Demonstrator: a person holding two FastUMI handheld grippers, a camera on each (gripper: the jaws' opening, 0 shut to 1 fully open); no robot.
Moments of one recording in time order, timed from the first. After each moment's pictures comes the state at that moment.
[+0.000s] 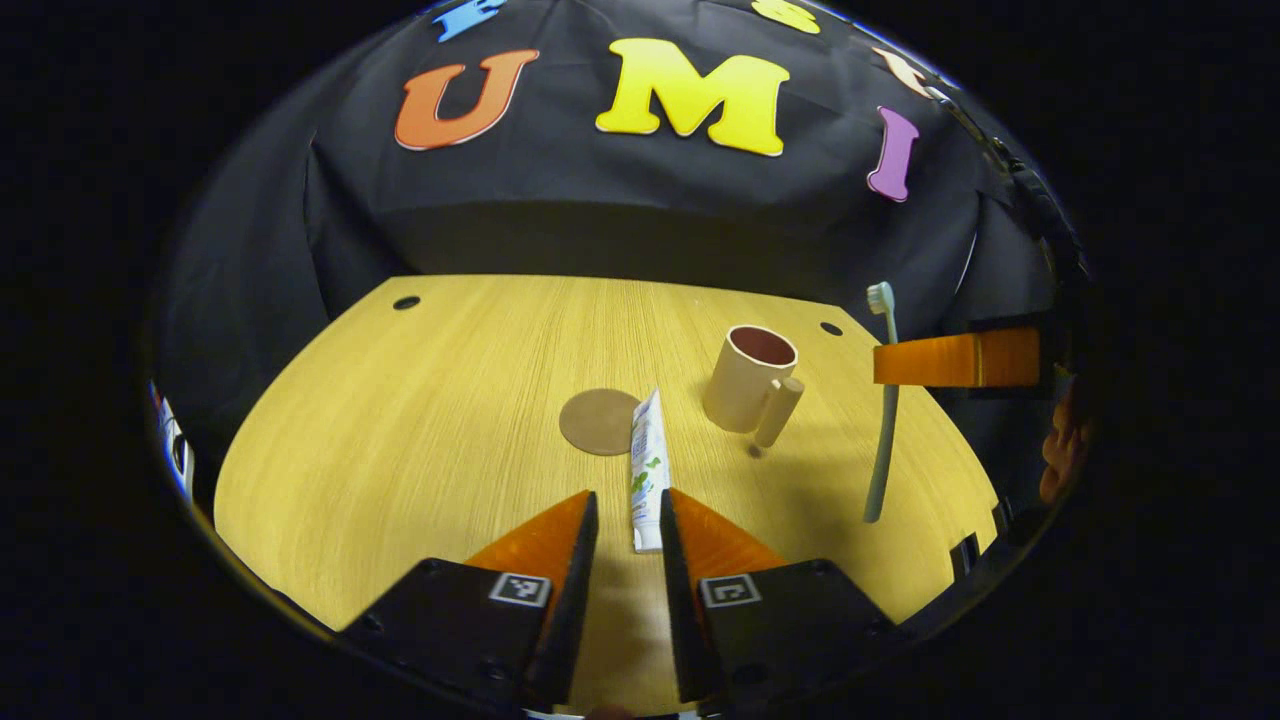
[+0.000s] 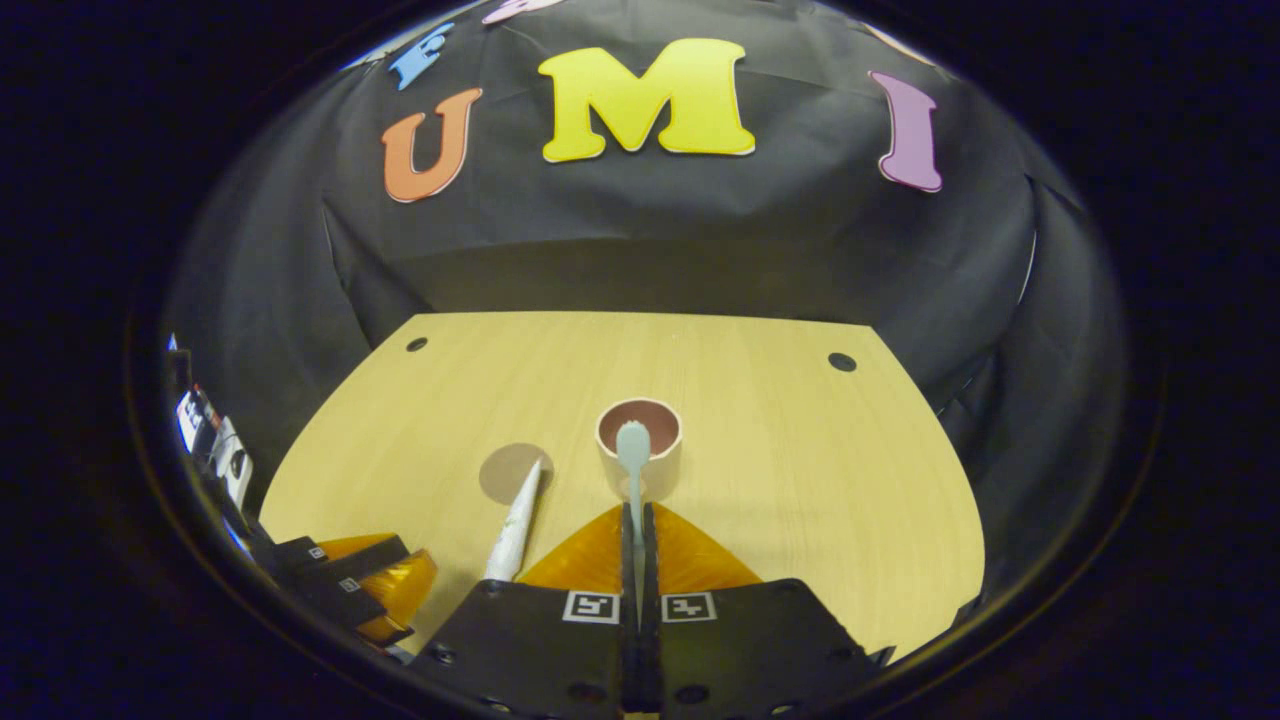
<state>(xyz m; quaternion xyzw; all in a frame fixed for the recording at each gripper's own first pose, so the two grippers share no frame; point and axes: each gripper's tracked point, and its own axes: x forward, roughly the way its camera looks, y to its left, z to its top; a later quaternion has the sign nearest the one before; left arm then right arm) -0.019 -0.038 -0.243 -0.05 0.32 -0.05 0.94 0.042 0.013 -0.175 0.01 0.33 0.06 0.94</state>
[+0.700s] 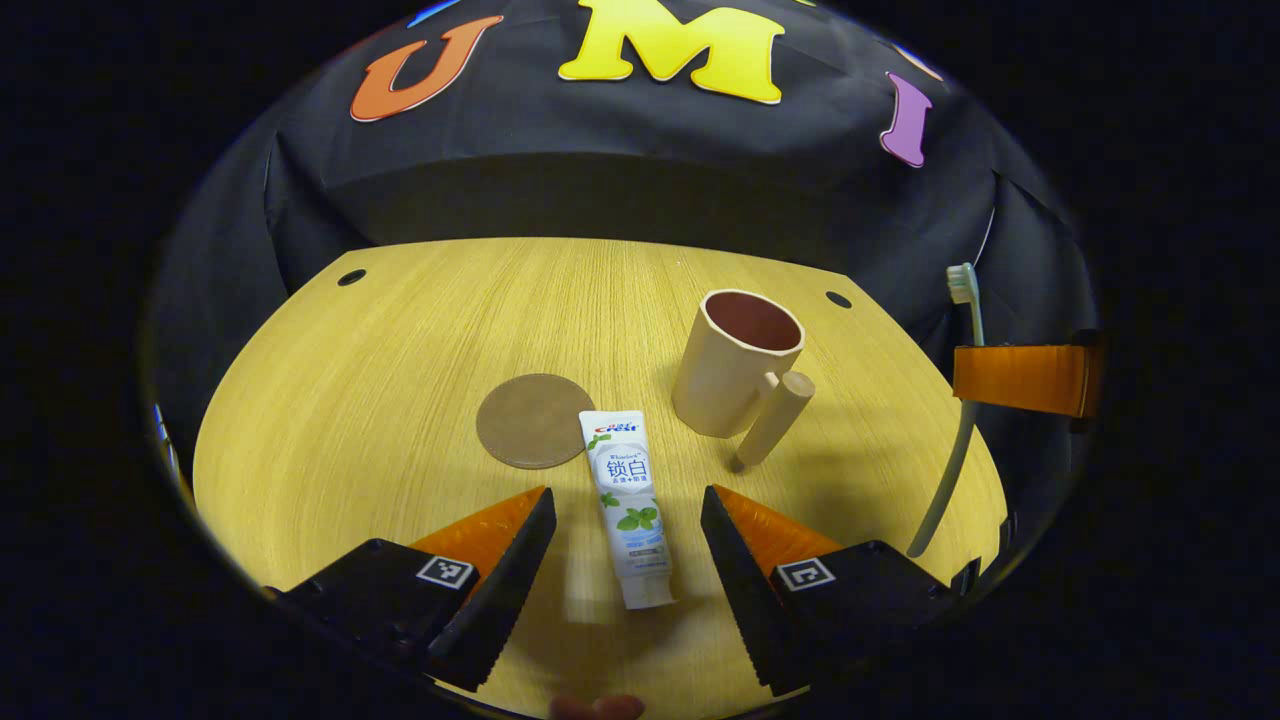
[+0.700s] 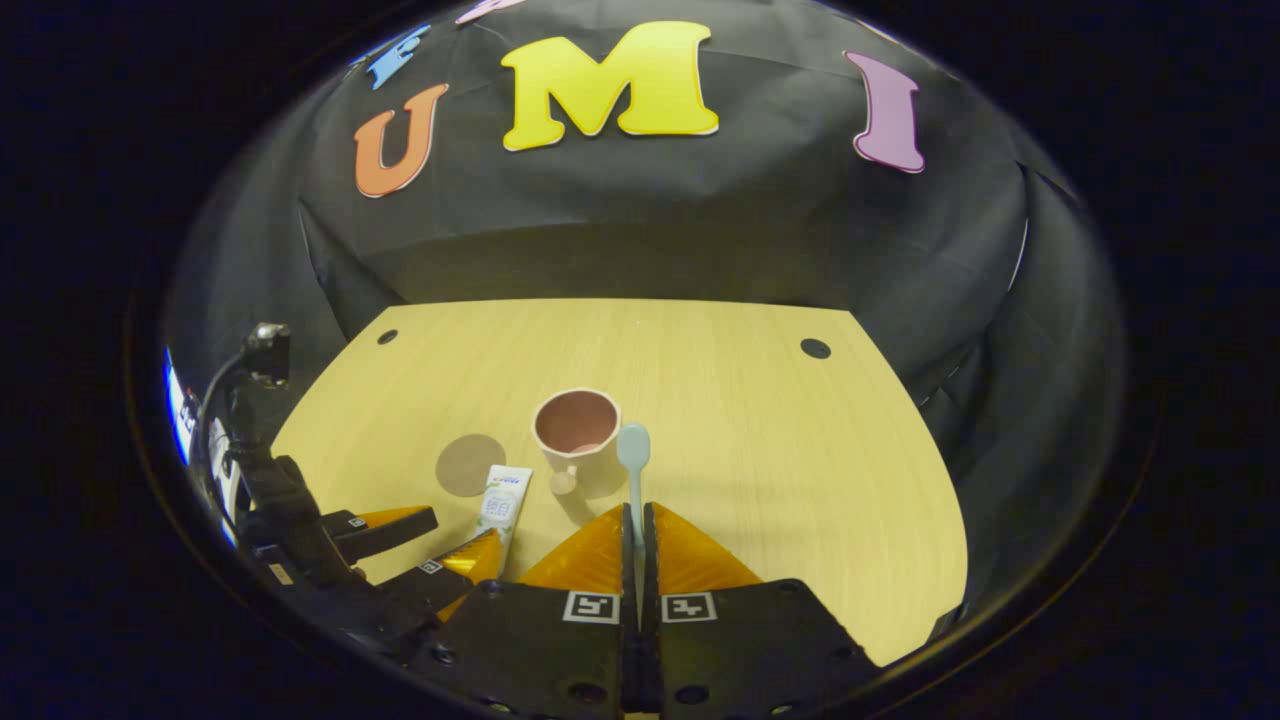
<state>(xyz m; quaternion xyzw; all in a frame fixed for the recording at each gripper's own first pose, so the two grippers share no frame) 0.041 -0.097 -0.289 -0.04 0.37 -0.05 0.93 0.061 -0.039 -0.187 0.00 0.35 0.04 0.93</state>
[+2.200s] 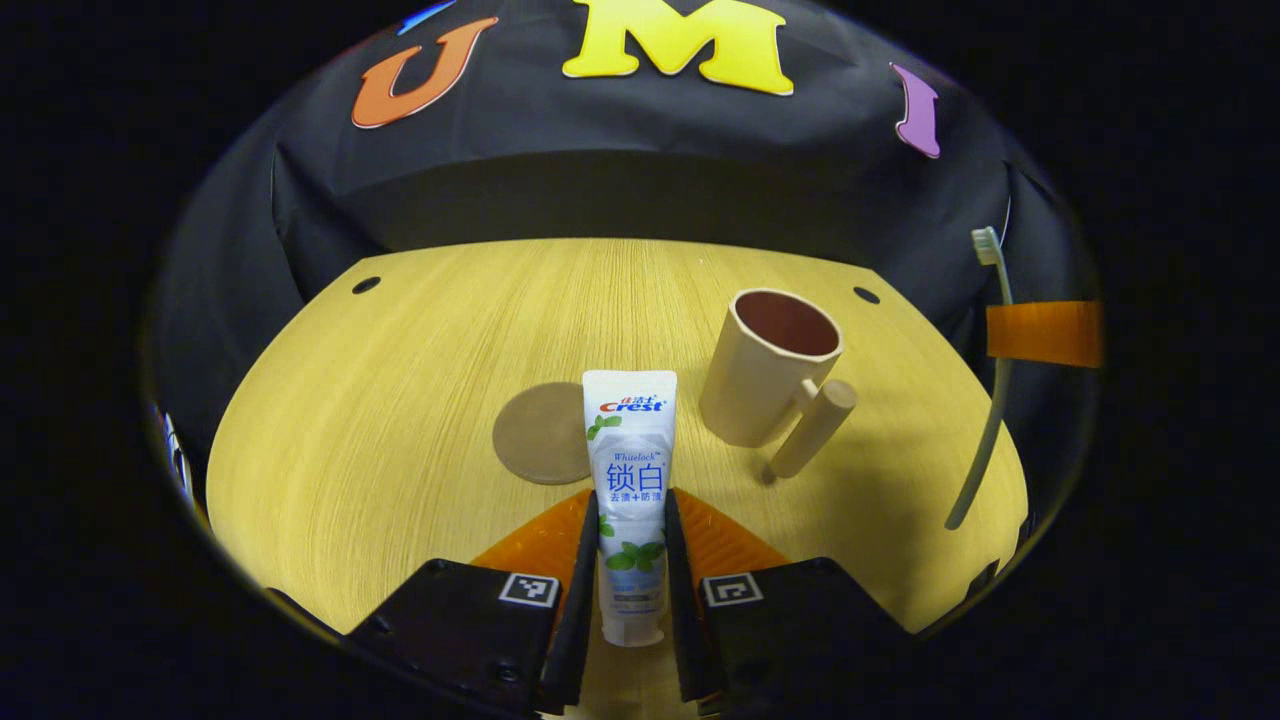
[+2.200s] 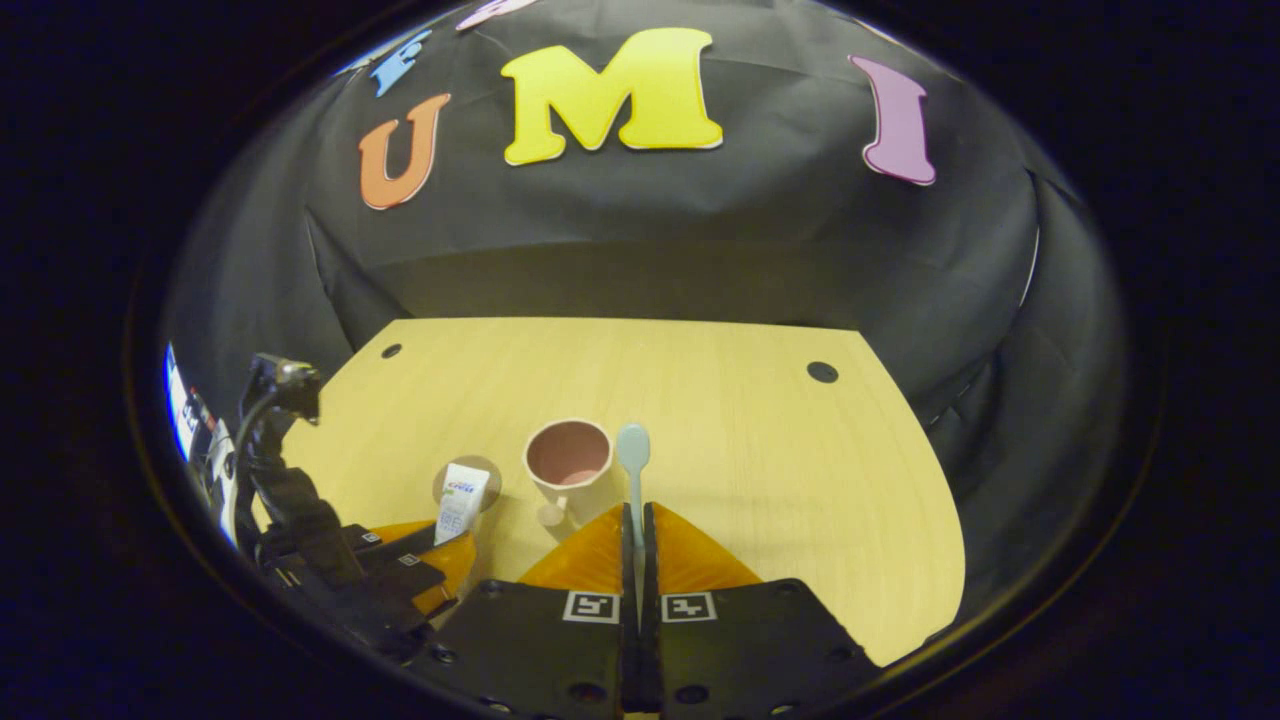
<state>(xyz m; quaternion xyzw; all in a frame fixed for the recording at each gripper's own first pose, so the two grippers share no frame) 0.052 -0.082 -0.271 -0.02 0.34 -0.04 0.94 0.084 -0.032 -0.167 0.00 0.32 0.06 0.94</state>
